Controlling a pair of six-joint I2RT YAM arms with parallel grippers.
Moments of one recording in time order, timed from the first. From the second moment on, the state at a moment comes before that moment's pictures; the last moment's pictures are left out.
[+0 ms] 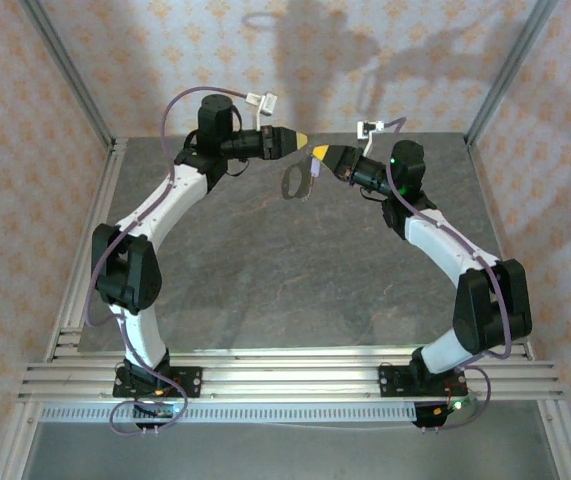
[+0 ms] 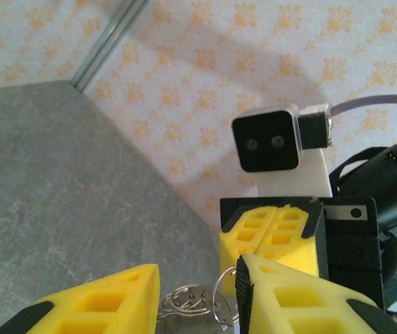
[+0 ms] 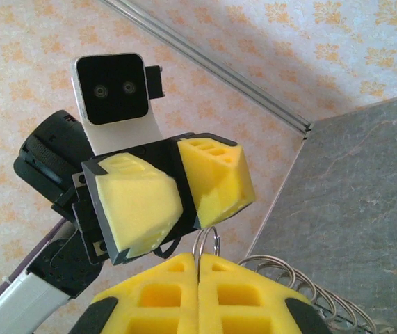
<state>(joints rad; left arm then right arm) -0.30 1.86 1.68 0.00 0.95 -0.60 0.28 1.52 1.09 0.50 -0.81 1.03</state>
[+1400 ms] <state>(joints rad) -0.34 1.89 1.75 -0.10 1.01 -0.51 0.27 1.53 1.09 0.50 -0.82 1.03</state>
